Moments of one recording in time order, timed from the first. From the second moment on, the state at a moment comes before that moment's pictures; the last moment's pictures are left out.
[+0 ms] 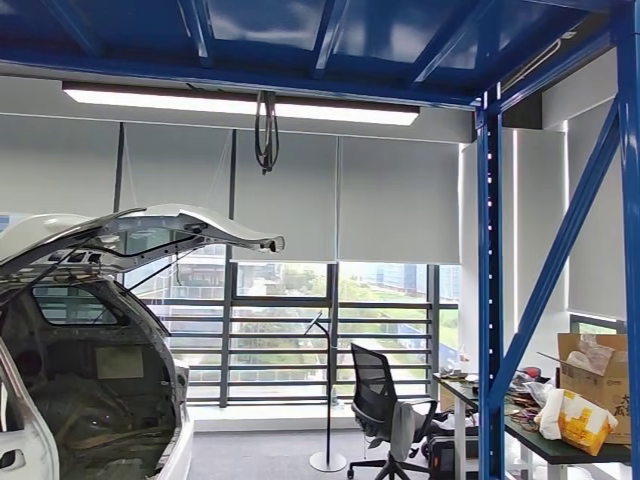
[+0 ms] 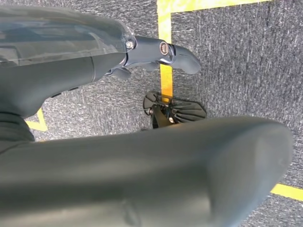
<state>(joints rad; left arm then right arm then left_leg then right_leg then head) -0.07 0.12 -1.24 -0.13 1.52 0.08 -0.44 0.21 -0.41 0.11 -2.01 0.67 -0.24 -0.11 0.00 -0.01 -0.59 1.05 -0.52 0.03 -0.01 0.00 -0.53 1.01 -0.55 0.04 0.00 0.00</state>
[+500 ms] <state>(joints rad) -0.07 0.12 -1.25 -0.12 1.52 0.07 -0.45 0.19 -0.41 0.12 -2.02 0.67 -0.23 -0.11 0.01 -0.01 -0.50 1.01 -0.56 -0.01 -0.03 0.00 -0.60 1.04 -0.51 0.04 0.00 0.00</state>
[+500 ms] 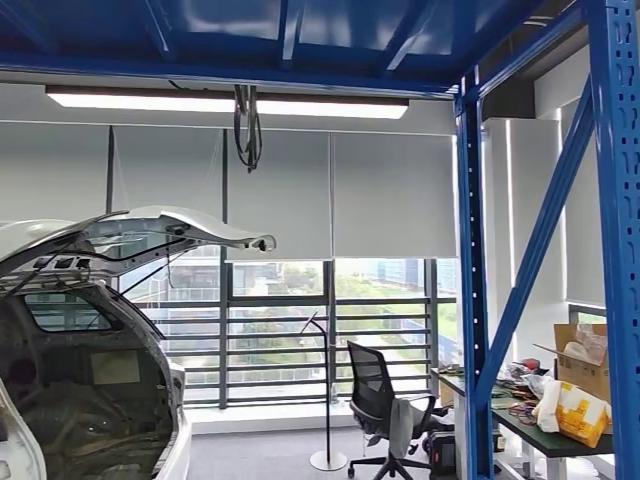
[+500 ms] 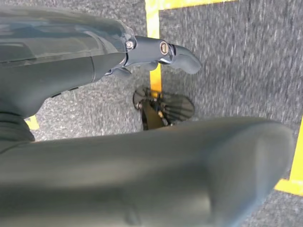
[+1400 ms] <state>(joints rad) -0.08 0.11 -1.26 -0.12 1.52 0.07 -0.44 0.09 -0.45 0.16 -1.97 0.80 -0.17 -0.06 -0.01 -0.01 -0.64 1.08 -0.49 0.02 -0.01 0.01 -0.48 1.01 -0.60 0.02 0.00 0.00</state>
